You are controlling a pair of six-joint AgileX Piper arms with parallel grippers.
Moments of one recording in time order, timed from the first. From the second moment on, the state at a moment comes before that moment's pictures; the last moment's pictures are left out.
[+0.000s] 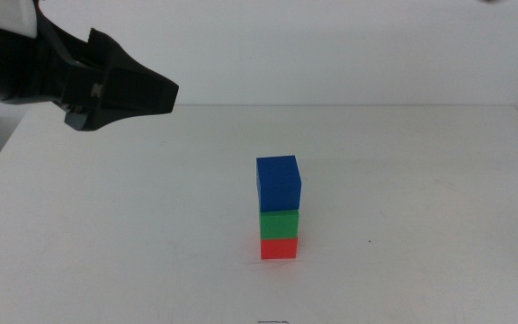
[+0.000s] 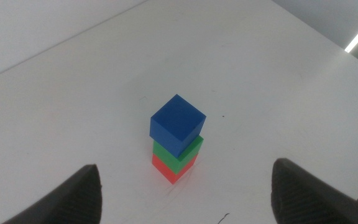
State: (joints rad) left arm -0.20 1.09 -1.27 -0.64 1.03 0.62; right arm 0.42 1.39 -1.78 -0.22 1.25 0.38
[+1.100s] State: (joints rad) left arm -0.20 1.05 -1.20 -0.27 0.68 0.33; right arm 0.05 0.96 -1.22 -0.03 0.77 0.12
